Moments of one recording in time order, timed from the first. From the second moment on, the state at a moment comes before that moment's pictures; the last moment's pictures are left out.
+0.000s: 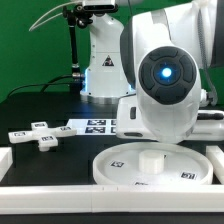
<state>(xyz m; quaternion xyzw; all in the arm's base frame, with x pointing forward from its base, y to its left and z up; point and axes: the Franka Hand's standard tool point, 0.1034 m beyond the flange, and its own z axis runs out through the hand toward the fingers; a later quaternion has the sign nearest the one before) 0.476 0.098 0.023 -0.89 0.09 0.45 0.09</state>
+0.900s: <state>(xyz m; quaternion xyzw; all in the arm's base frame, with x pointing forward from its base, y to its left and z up) 0.528 0.089 0.075 -0.94 0.07 0.33 0.10</state>
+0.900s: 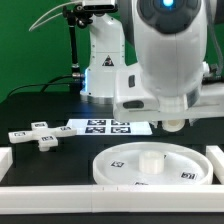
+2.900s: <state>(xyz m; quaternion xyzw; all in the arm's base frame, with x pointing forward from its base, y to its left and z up) 0.589 0.038 0.117 -0.98 0.03 -0.21 0.04</state>
